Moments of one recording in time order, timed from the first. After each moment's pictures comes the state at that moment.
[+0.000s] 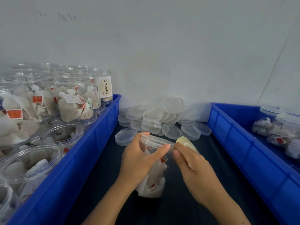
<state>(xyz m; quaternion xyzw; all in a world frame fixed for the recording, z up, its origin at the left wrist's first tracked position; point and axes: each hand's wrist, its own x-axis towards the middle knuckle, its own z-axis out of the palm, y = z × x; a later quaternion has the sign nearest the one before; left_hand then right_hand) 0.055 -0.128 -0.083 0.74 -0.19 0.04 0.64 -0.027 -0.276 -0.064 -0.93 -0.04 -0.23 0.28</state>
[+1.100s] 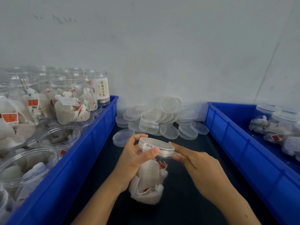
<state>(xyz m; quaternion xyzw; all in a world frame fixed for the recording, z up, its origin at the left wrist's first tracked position) 0.064 -0.117 -0.083 0.63 -0.24 -0.11 0.73 -0.030 -0.296 -0.053 -0.97 -0.02 -0.17 0.16</state>
